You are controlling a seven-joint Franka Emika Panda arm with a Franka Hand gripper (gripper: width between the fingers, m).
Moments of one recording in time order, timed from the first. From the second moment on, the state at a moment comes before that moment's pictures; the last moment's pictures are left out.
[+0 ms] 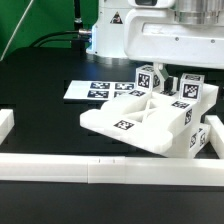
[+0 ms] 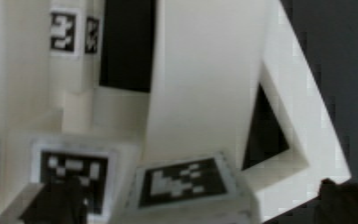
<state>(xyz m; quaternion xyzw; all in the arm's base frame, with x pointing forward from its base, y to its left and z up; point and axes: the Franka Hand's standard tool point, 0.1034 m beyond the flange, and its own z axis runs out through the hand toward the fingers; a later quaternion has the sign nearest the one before) 0.613 0.082 0.105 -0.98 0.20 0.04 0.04</state>
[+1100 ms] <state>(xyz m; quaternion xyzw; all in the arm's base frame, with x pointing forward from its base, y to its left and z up) 0.613 0.074 0.105 -0.99 0.11 0.04 0.03</state>
